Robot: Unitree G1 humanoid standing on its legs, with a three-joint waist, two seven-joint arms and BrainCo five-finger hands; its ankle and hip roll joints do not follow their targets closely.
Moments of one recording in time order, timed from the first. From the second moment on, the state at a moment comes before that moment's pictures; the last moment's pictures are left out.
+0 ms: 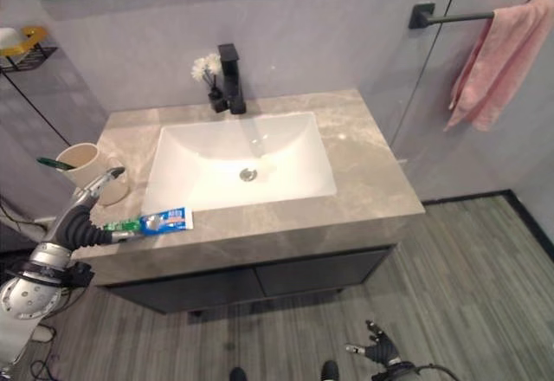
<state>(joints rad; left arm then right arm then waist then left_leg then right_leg) 0.17 0.87 0.11 -0.01 0.10 -0.29 0.11 0.15 -0.36 0.25 0.83 0.10 -0.15 0.01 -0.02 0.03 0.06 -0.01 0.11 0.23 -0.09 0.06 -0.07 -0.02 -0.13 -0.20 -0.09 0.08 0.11</state>
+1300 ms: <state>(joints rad) 0.15 0.94 0.15 0.04 0.14 -0.29 0.15 0.05 -0.37 0.25 0.80 0.10 -0.15 0.00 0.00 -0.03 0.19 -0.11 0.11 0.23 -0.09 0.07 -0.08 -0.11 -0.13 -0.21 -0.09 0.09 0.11</state>
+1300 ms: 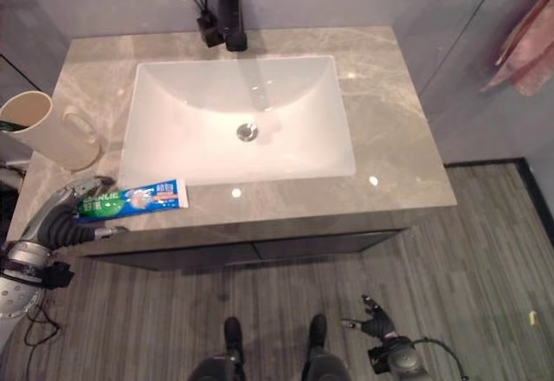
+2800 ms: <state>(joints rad) 0.02 0.72 0.03 0.01 0.44 -0.25 0.39 0.10 -0.34 -0.02 1.24 0.40 -0.15 -0.09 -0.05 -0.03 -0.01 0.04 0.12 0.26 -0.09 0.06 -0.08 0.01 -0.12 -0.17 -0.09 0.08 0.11</state>
